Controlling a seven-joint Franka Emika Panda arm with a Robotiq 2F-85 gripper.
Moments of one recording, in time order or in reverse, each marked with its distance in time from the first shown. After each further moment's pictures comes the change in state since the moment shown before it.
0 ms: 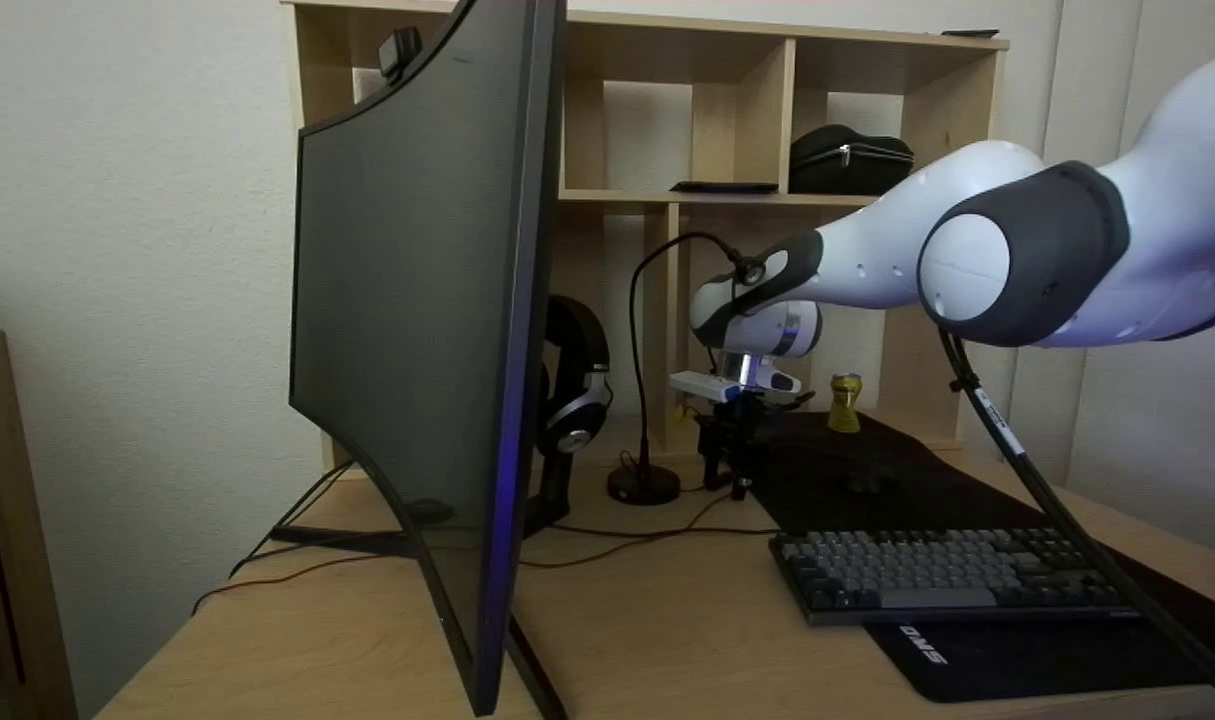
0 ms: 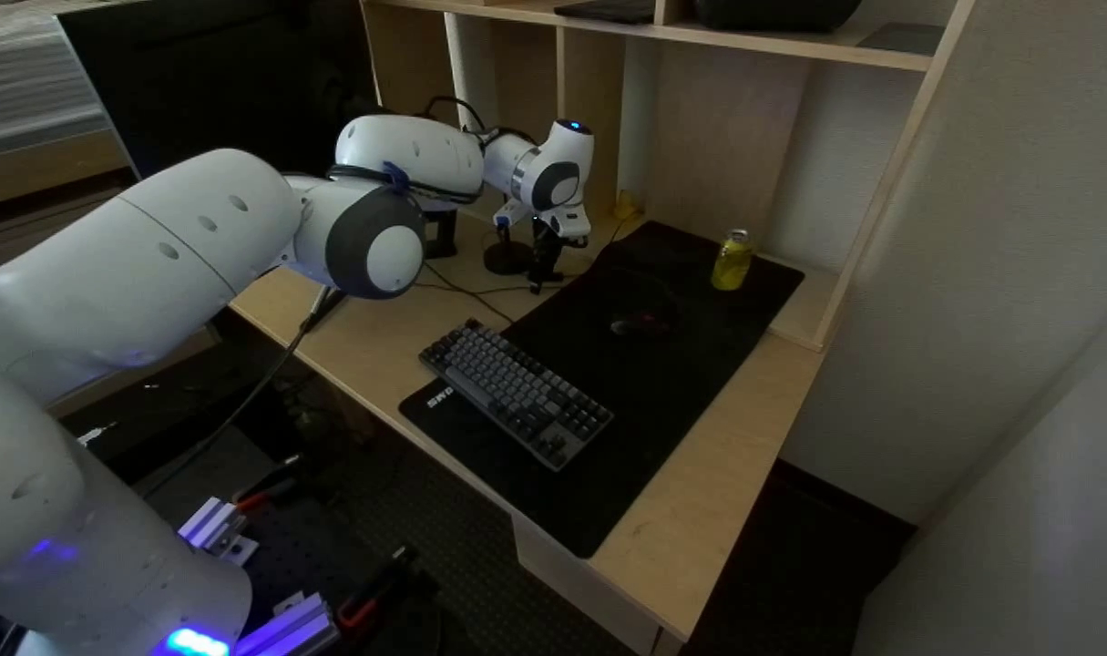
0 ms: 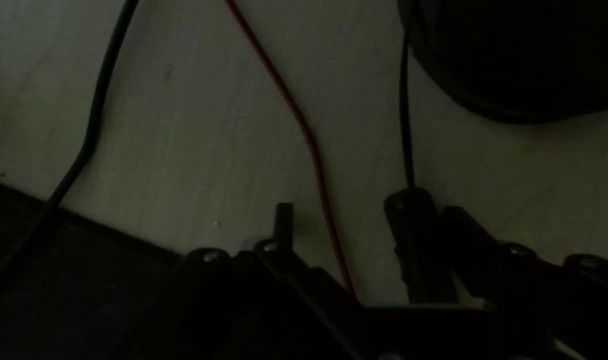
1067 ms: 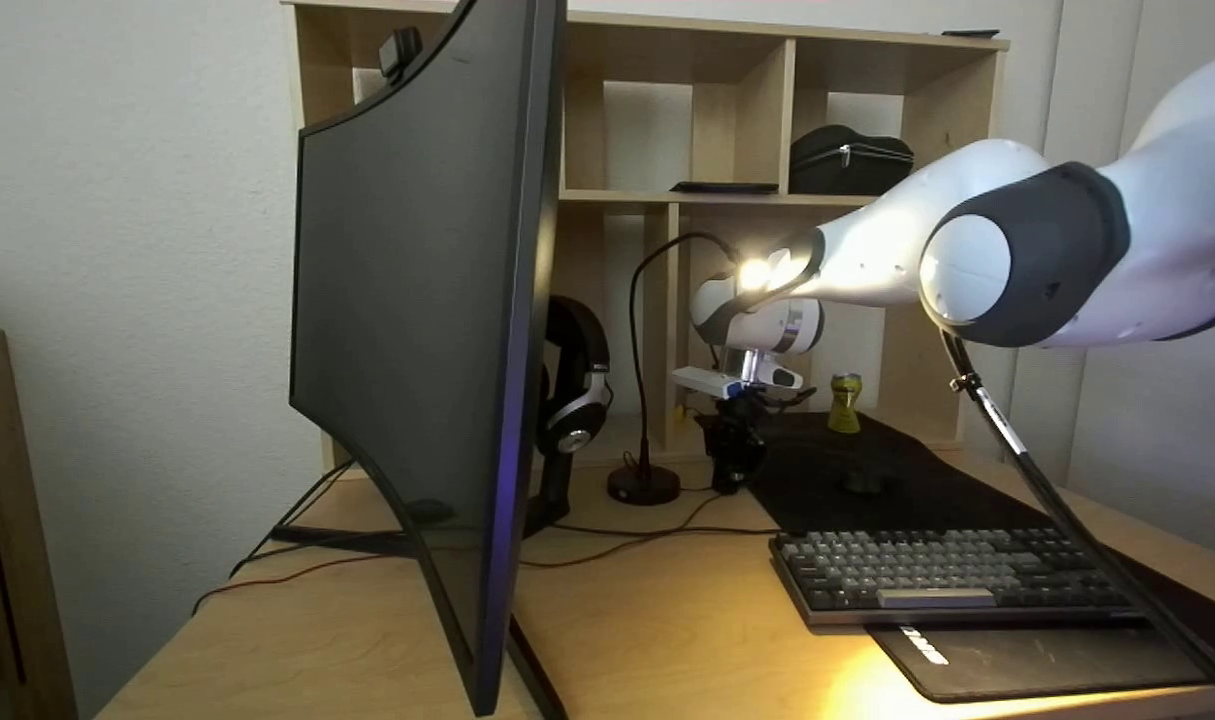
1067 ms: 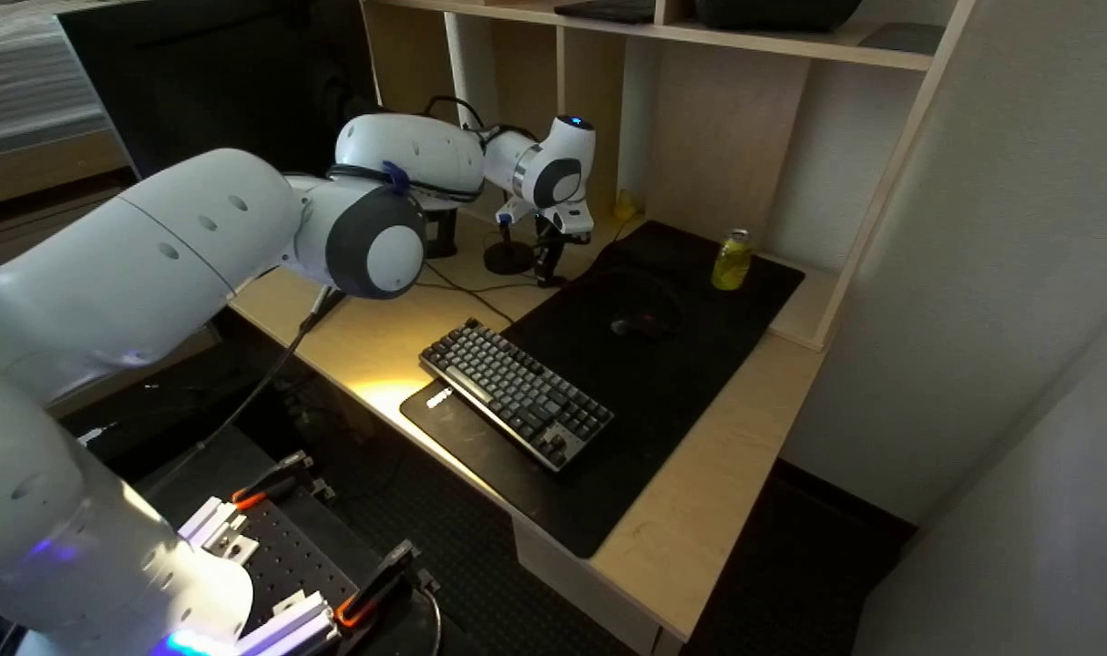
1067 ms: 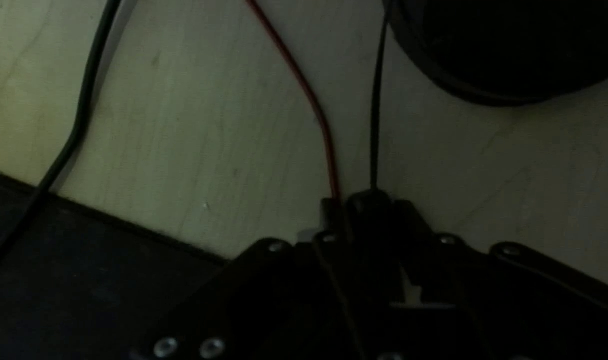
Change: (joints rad) arm -0.004 0.000 -0.003 0.013 -0.005 0.012 0.002
